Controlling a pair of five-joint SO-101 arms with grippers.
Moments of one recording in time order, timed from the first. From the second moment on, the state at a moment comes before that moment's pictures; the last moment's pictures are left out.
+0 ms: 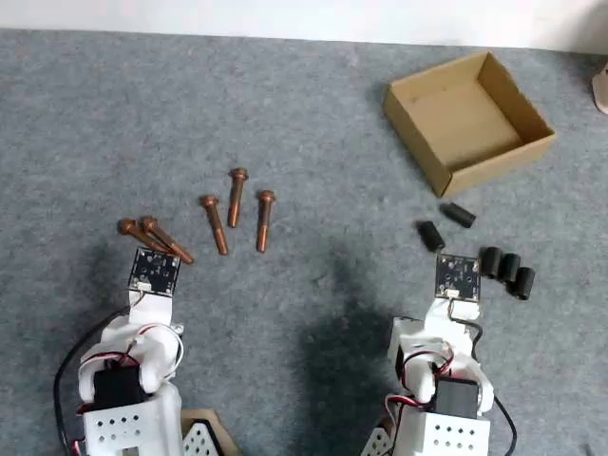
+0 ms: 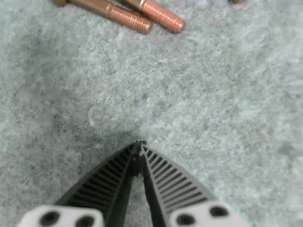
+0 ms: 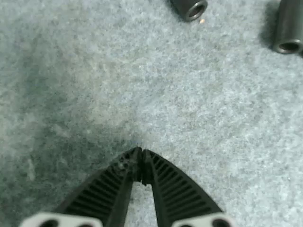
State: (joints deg) left arm -16.2 -101.5 96.0 76.0 -14.5; right arm 4.1 -104.5 96.0 71.2 2.3
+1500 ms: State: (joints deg) left arm -23.9 -102.0 88.9 75.9 -14.5; right arm 4.1 -104.5 96.0 71.2 2.3
